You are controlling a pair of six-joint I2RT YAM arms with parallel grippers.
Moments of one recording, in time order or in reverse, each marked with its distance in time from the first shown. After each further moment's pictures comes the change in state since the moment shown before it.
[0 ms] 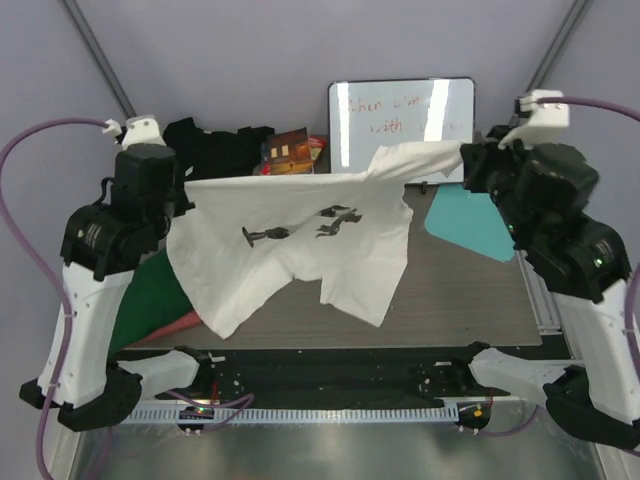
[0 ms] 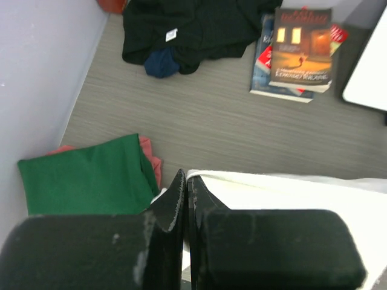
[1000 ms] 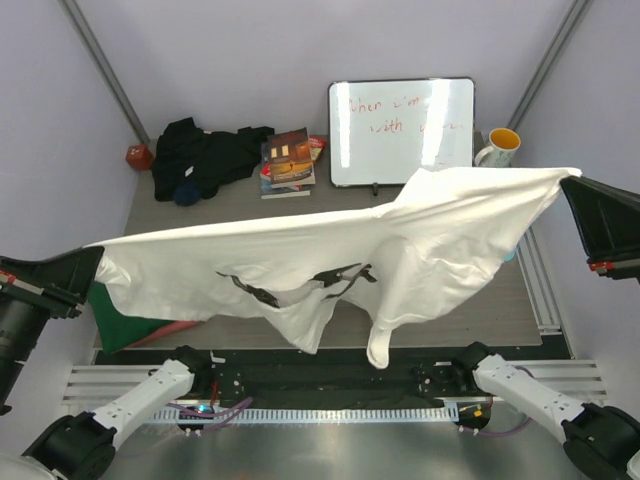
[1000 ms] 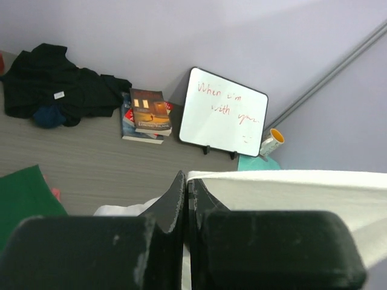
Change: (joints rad) left arm -0.077 -0.438 0.310 -0.118 0.257 -0.134; right arm 0.012 -0.340 0.204 0.105 -0.426 0.127
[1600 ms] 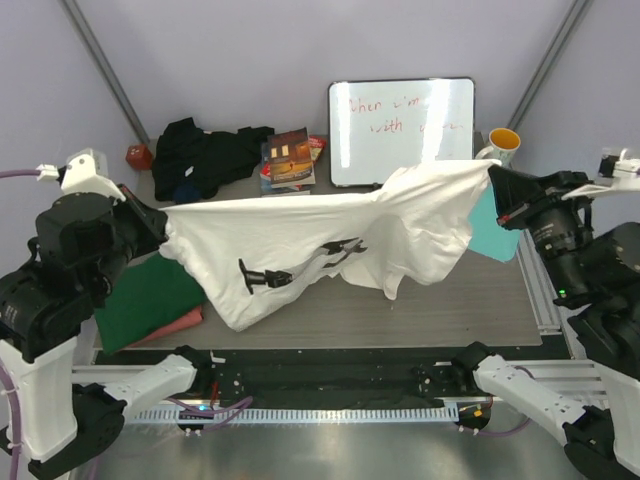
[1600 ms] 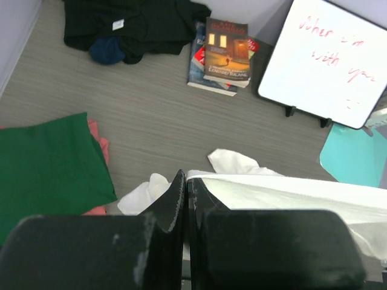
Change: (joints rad) left arm 0.000 0.193 -0.256 -0.010 -0.152 -0.068; right arm 0.000 -0.016 -0.439 0.069 0.375 0.005
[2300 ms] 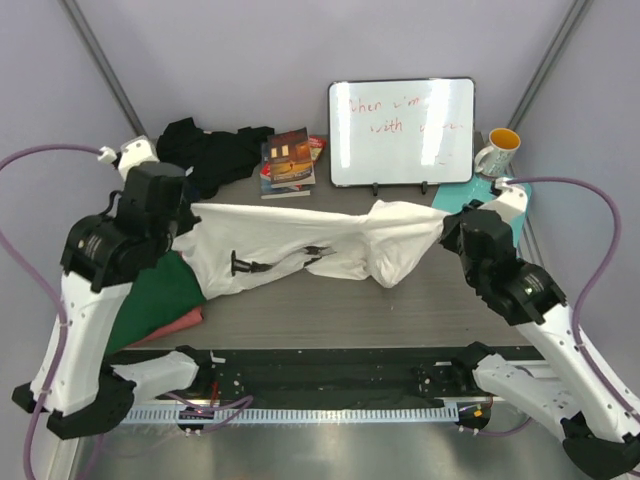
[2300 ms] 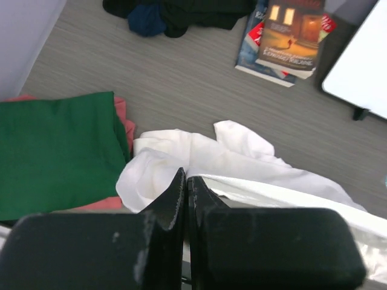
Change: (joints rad) left arm 0.000 0.175 -0.119 0.018 -0.133 -0.092; right arm -0.003 0.040 -0.504 -0.055 0.212 0.345
